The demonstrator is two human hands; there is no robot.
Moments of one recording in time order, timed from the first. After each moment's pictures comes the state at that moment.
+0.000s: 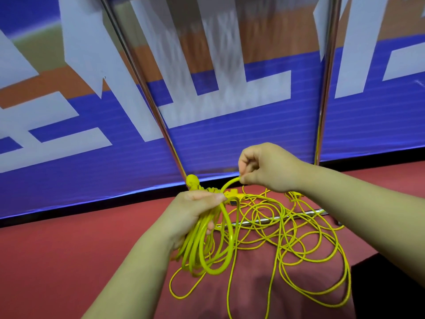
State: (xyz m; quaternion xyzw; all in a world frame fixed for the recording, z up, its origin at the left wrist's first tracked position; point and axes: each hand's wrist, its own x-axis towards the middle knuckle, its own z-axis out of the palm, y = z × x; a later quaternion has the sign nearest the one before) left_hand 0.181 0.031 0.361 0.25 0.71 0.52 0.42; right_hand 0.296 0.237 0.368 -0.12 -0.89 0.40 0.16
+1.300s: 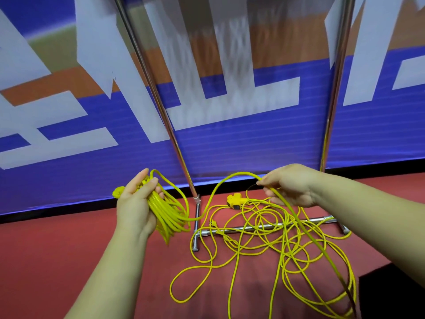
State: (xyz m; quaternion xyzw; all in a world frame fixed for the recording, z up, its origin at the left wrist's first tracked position) left_hand 0.100 -0.007 0.357 0.08 0.55 0.82 0.15; right_hand 0.297 0.250 0.339 -0.37 -0.58 0.72 0.00
